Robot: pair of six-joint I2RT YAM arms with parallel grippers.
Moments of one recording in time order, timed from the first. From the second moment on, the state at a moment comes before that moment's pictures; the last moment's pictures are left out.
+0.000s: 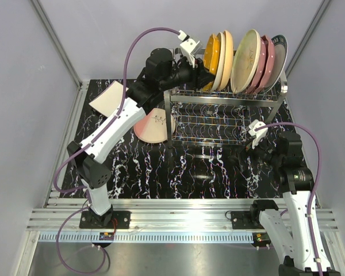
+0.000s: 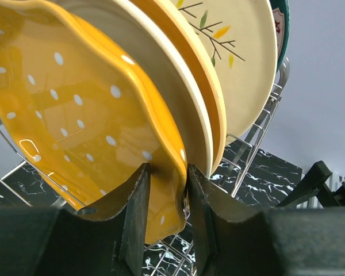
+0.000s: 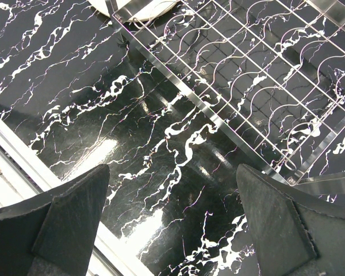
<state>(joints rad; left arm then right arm) -0.70 1.82 2.03 -0.24 0.41 -0.15 0.01 0.65 0.84 -0.75 -0.63 -0.37</state>
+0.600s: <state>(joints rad) -0.70 1.81 2.02 -0.21 0.41 -0.14 0.01 0.64 0.84 -0.75 -0.63 -0.37</state>
